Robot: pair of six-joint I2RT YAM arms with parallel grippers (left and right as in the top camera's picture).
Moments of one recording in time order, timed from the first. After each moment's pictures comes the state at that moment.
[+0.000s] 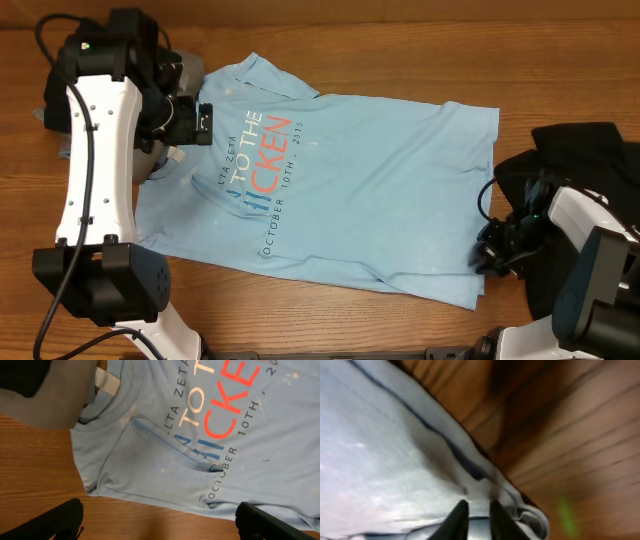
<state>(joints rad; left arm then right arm) 0.05 1.88 1.96 -1.56 0.04 -0.01 -0.33 1.69 0.83 -1.06 -0.29 0.39</state>
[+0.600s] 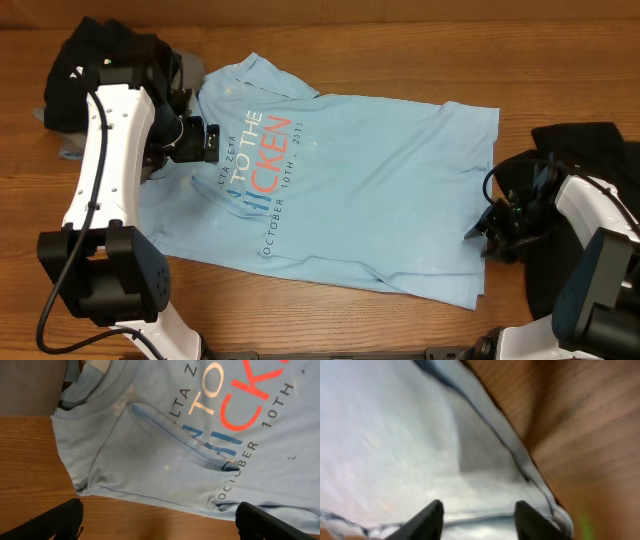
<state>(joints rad) 0.05 1.88 1.76 -1.46 0.03 -0.02 -0.33 1.69 0.94 -1.09 -0.35 0.38</state>
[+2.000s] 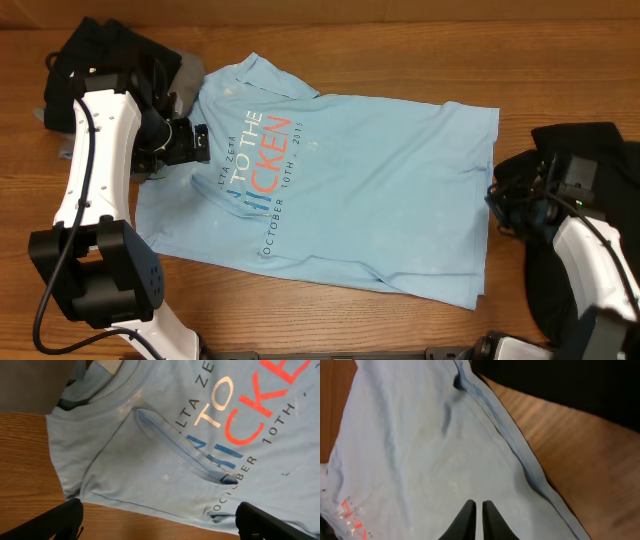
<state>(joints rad) 0.12 1.88 1.71 -1.39 0.09 -0.05 -0.32 1.41 0.76 -0.52 -0.36 0.65</state>
